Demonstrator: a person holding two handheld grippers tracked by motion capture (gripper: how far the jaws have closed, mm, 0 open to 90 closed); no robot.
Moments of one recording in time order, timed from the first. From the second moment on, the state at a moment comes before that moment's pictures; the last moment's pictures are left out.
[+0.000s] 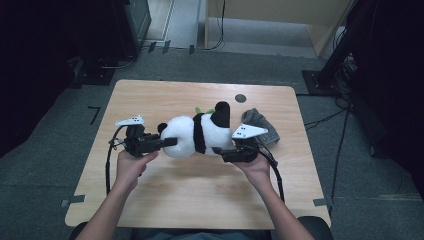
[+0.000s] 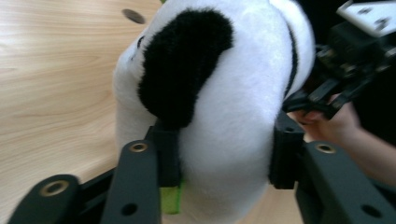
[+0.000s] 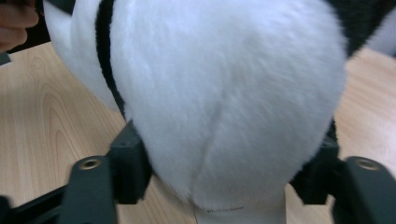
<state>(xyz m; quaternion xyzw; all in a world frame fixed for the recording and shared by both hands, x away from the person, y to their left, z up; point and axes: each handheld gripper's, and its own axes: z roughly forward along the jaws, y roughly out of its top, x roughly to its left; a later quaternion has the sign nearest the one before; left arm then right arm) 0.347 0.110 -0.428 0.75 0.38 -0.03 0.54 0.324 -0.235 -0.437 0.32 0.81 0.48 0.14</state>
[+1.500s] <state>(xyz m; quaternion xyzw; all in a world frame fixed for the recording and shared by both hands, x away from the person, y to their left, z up) 0.350 0.128 -0.443 0.71 0.41 -0.02 0.57 0.326 -0.253 -0.430 0.33 0.78 0.53 0.03</state>
